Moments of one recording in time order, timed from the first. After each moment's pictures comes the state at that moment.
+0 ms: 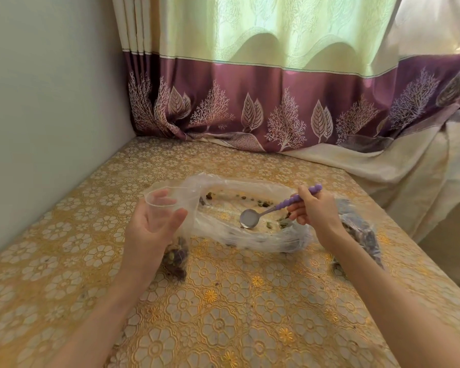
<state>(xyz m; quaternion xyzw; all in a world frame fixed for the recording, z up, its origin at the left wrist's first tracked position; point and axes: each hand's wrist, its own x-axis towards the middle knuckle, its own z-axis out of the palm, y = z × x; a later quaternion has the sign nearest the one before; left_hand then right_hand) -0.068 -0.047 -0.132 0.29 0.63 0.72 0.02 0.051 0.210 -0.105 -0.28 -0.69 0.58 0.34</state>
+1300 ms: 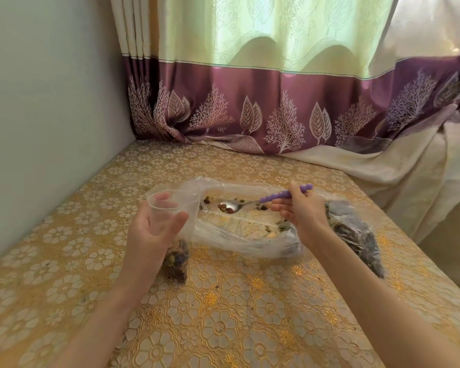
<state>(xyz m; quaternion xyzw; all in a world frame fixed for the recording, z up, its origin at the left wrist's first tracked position) -0.069 -0.047 -0.133 0.29 0.64 0.71 0.03 0.040 0.176 -0.087 -0.29 -0.59 0.67 0.35</state>
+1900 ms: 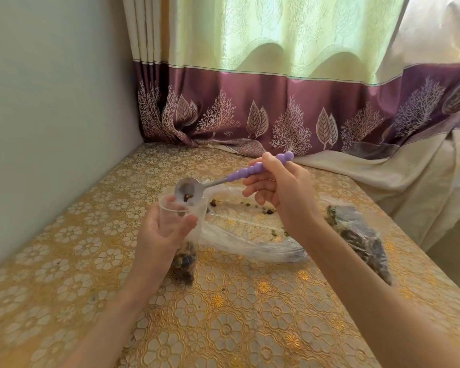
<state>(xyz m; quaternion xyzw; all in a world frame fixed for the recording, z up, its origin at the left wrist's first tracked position) -0.070 -0.046 -0.134 0.29 0.64 0.71 0.04 0.036 0.116 -0.036 -0.05 -0.66 0.67 0.33</state>
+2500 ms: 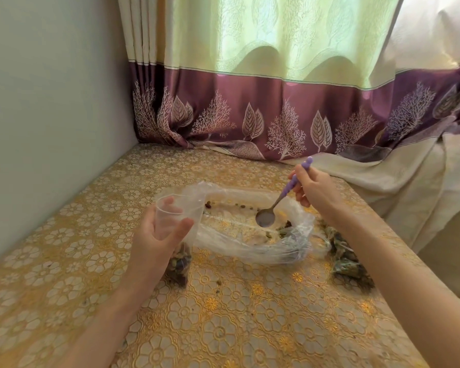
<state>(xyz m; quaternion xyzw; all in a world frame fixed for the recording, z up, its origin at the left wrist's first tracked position) -0.070 -0.045 -0.135 0.28 0.65 0.70 0.04 0.036 0.223 -0.060 -0.22 -0.77 0.50 0.32</state>
